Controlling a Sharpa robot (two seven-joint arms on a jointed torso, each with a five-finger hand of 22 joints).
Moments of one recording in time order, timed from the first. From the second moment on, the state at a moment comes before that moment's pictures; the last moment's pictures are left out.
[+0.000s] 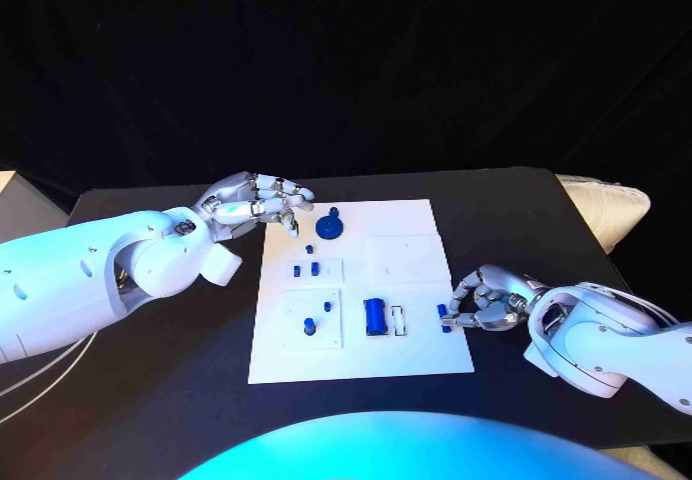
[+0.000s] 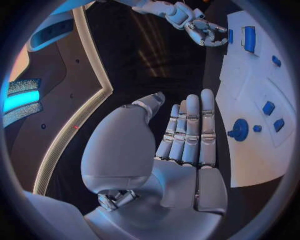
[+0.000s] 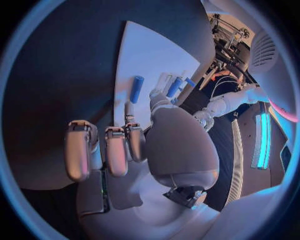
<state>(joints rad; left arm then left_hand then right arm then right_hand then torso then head) 1.16 -0.92 -0.06 1.51 -0.20 0.06 0.31 1.35 -0.20 0.44 0.14 0.18 0.87 0.19 0.29 0.32 0.99 0.13 0.34 0.14 0.99 0.07 0.94 0.55 0.18 0.95 0.16 0.73 0.61 1.05 -1.15 -0.21 1.85 -1.24 -0.40 -0.35 1.26 -0.16 0.04 0.30 0.15 0.95 0.10 0.40 0.44 1.46 0.03 1.41 1.31 1.46 -0.04 1.52 1.31 0.03 1.47 0.05 1.40 1.31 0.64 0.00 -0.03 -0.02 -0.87</state>
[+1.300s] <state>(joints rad) 1.16 -0.93 -0.06 1.52 -0.18 0.06 0.31 1.34 -0.19 0.44 0.14 0.18 0.87 0.19 0.29 0.32 0.99 0.13 0.34 0.14 0.99 0.07 0.94 0.55 0.18 0.95 0.16 0.73 0.61 1.02 -1.06 -0.20 1.84 -1.60 -0.36 -0.49 1.48 -0.17 0.10 0.28 0.11 0.99 0.09 0.42 0.47 1.46 0.01 1.40 1.31 1.46 -0.05 1.52 1.31 0.03 1.47 0.05 1.40 1.31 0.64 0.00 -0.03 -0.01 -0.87</state>
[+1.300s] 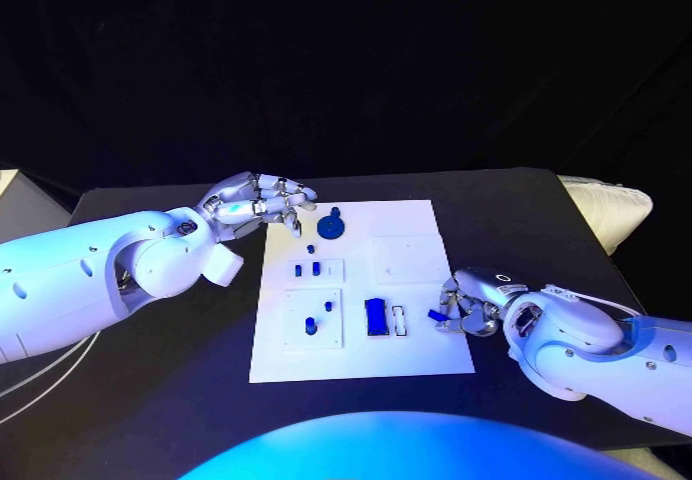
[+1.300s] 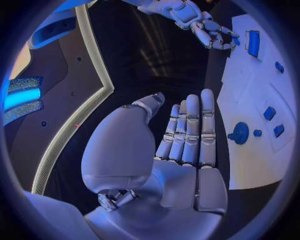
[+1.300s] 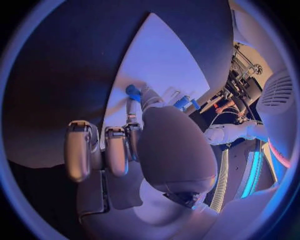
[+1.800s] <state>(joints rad) 1.16 -0.93 -0.06 1.52 -0.17 0.07 0.31 1.34 -0.19 0.44 0.14 0.18 0.87 0.19 0.29 0.32 0.99 0.13 0.34 0.14 0.99 0.07 0.94 0.55 0.18 0.95 0.16 0.73 0.61 1.01 -1.05 -0.20 1.85 -1.62 -0.40 -0.50 1.39 -0.20 0.34 0.28 0.43 1.00 0.08 0.41 0.44 1.47 0.00 1.40 1.31 1.47 -0.06 1.52 1.31 0.03 1.47 0.05 1.41 1.31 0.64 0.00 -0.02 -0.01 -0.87</state>
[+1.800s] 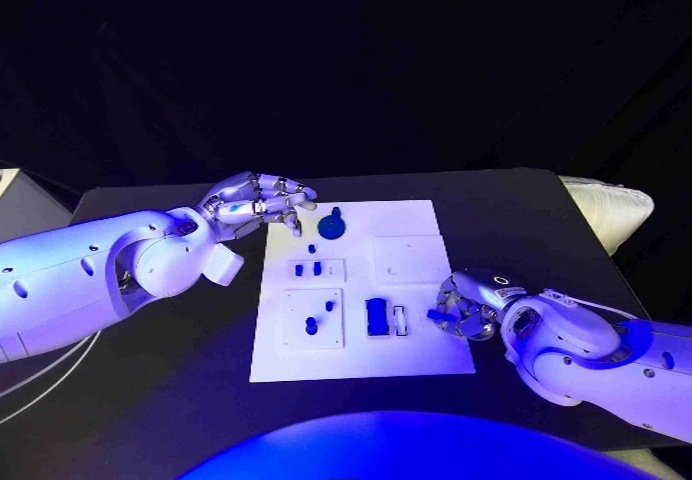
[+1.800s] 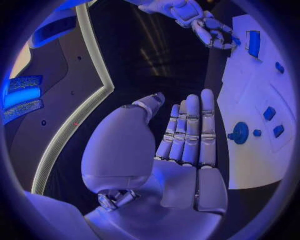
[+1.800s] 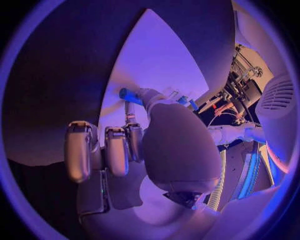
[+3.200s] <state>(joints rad) 1.16 -0.93 -0.06 1.52 -0.17 0.07 0.30 1.34 -0.19 0.44 0.14 0.18 0.87 0.19 0.29 0.32 0.99 0.13 0.34 0.14 0.99 0.07 0.94 0.55 0.18 0.95 0.16 0.73 0.61 1.04 -0.98 -0.21 1.86 -1.18 -0.46 -0.49 1.17 -0.21 0.51 0.27 0.25 1.01 0.07 0.47 0.49 1.47 0.00 1.42 1.31 1.46 -0.07 1.52 1.31 0.03 1.47 0.04 1.41 1.31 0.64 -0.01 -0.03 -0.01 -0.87</state>
